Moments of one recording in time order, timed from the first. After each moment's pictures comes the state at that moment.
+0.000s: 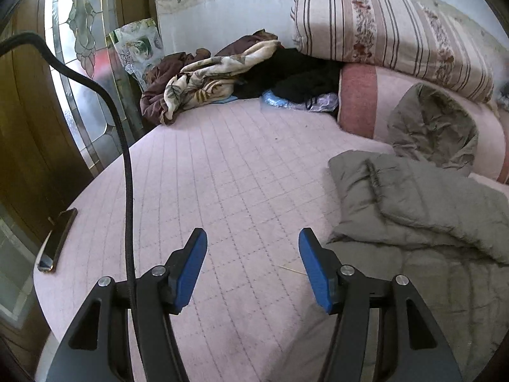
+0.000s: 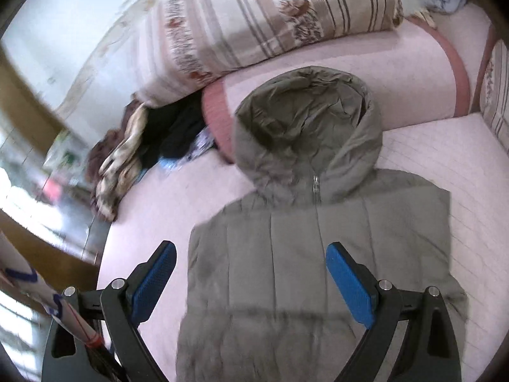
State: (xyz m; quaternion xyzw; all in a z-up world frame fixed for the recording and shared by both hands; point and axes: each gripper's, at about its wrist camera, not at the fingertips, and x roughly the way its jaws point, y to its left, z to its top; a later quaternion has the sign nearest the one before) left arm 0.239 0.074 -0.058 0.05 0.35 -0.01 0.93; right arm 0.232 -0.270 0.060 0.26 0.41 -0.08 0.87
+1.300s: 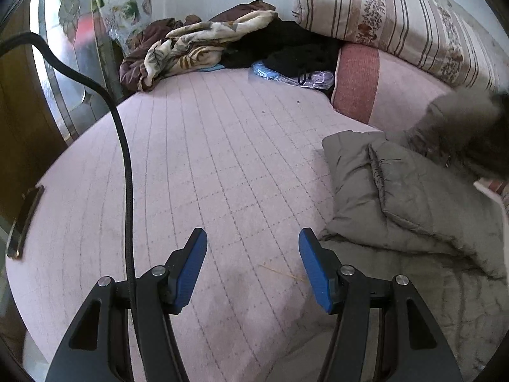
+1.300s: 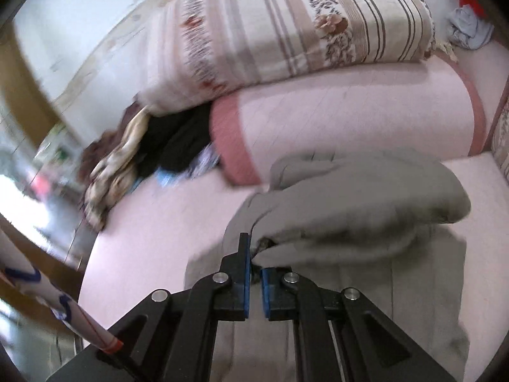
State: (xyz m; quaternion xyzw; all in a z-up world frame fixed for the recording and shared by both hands) left arm 0.273 0.076 -0.084 -0.01 0.41 -0.05 0.91; right arm 0.257 -0.237 0.055 0.20 0.39 -0.07 0.90
